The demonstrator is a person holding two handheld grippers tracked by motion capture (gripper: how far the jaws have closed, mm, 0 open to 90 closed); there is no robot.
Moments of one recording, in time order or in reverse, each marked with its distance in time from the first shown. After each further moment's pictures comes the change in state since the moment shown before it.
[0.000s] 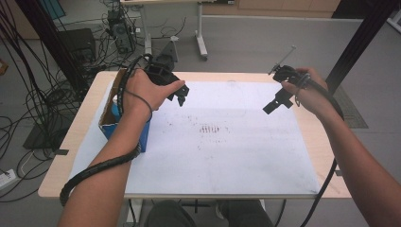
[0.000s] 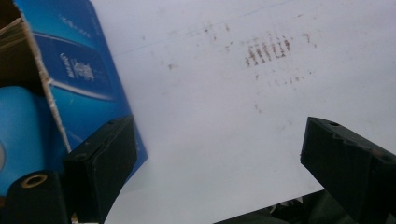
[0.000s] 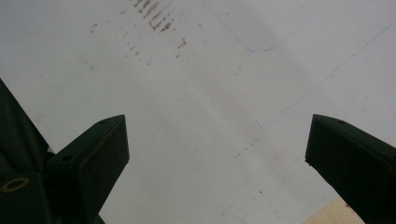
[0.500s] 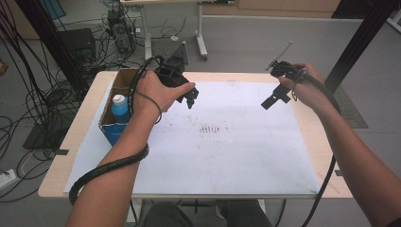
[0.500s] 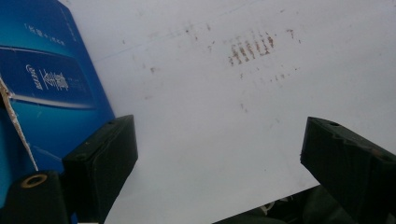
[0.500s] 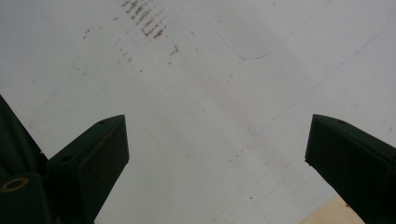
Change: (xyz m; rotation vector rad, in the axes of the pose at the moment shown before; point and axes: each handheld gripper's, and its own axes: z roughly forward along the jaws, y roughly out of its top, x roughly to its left) left arm -0.013 0.004 0.007 0.010 -0.013 0.026; right arm -0.007 0.013 0.000 0.011 -0.012 -0.007
